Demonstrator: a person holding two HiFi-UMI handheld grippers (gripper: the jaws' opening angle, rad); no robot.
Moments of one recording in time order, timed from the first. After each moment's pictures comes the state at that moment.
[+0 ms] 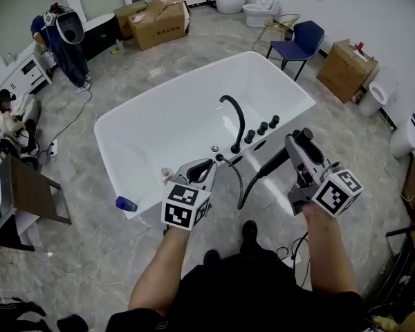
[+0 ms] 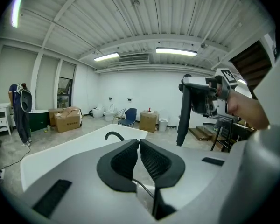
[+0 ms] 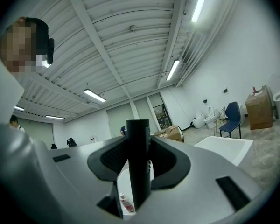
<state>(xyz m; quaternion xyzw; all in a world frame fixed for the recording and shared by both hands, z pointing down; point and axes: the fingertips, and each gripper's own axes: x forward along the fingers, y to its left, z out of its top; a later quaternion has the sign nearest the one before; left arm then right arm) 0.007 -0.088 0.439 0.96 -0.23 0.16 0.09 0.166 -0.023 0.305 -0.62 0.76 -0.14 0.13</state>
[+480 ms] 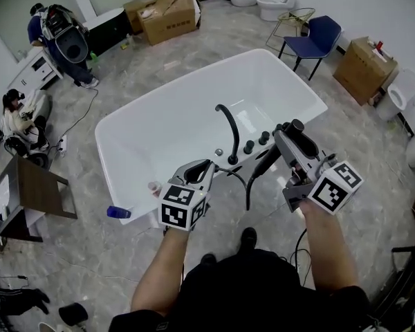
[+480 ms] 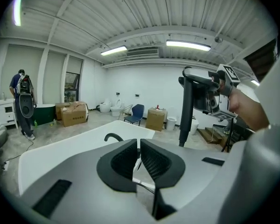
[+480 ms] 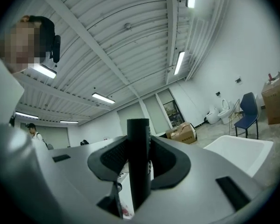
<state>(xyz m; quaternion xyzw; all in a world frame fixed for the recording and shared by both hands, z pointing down) 0.088 -0.138 0.451 0.94 -0.27 0.18 0.12 0.236 -0.099 0.302 -0.55 0.81 -0.15 0.14</state>
